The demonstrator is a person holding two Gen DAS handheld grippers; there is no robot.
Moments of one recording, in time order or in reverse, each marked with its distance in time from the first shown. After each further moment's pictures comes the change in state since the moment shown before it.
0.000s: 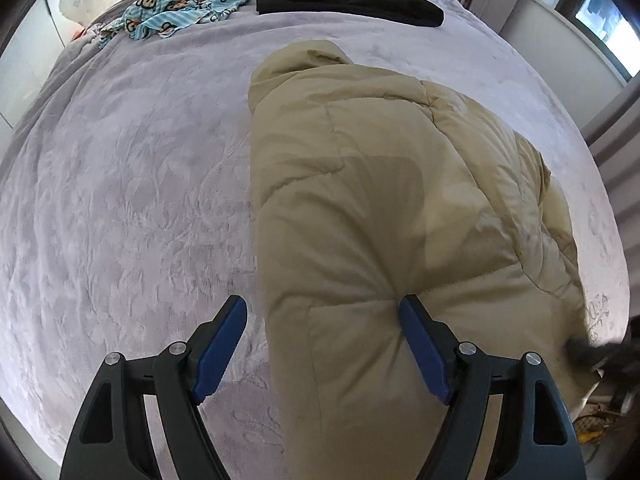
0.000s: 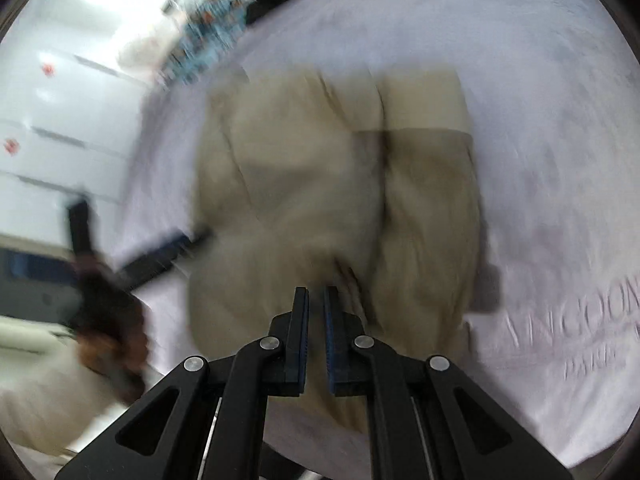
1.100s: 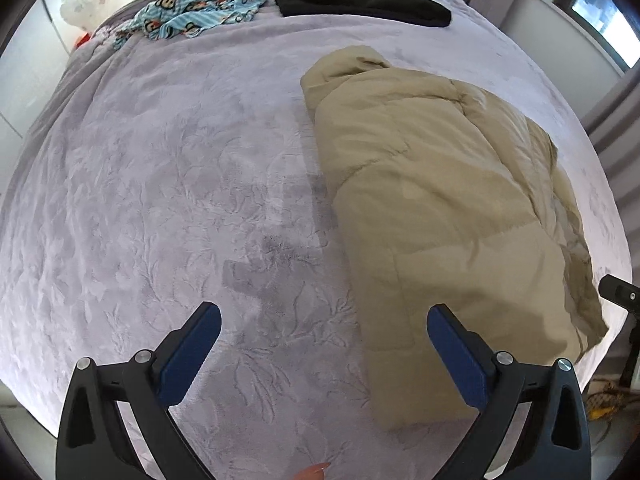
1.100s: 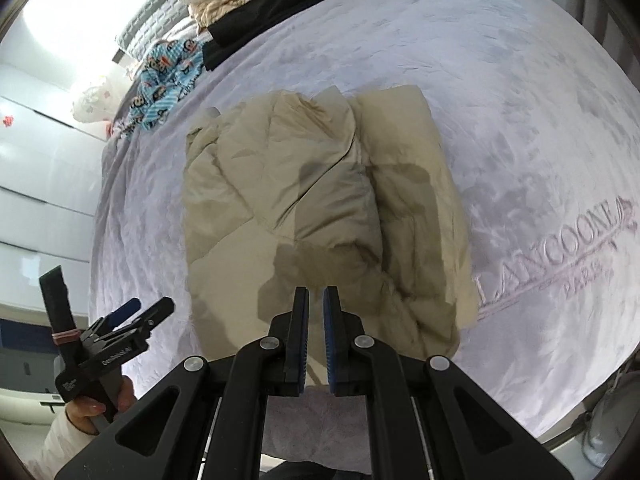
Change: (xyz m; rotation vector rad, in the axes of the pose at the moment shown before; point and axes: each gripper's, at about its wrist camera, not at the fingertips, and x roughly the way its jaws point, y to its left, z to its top) left arm -0.034 0.052 -0.016 0.025 0.026 0.033; right arm -0.033 0.045 0.002 0.169 -0.164 -0.102
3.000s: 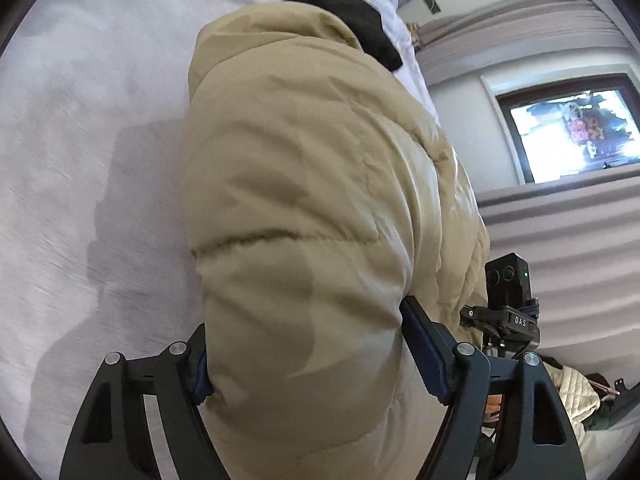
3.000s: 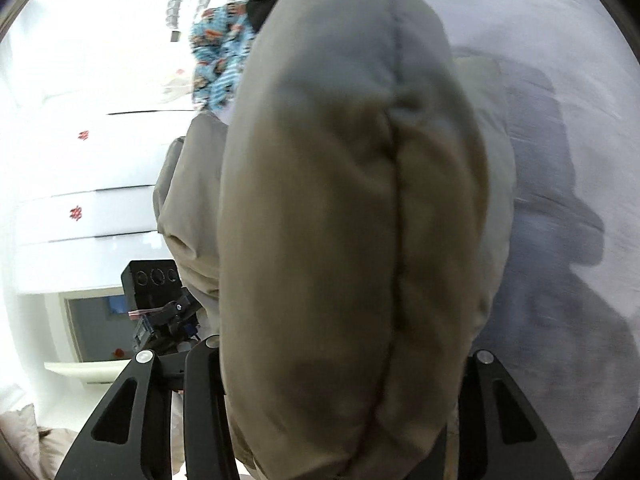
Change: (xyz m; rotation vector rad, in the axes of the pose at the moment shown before) left arm 0.040 0.054 0.091 -0.268 0.040 -0.684; right arm 0.131 -0.009 0.122 0.059 0.292 0.553
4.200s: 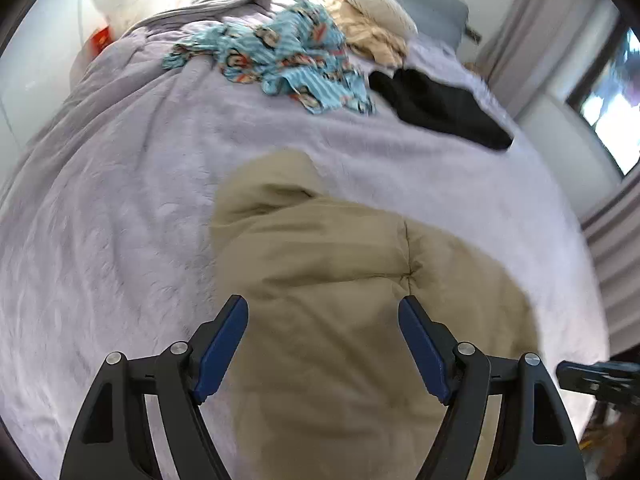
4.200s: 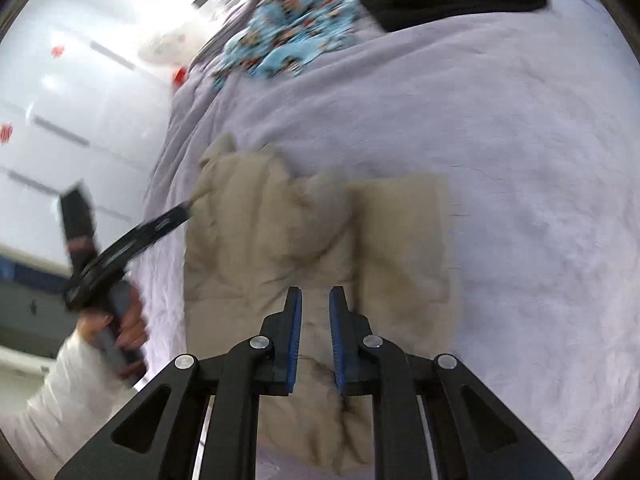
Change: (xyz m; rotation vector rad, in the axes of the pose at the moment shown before) left arm -0.181 0.155 0.119 0.263 -0.225 0.498; right arm 0.224 0.253 -0.038 -0.309 -0.170 -0.439
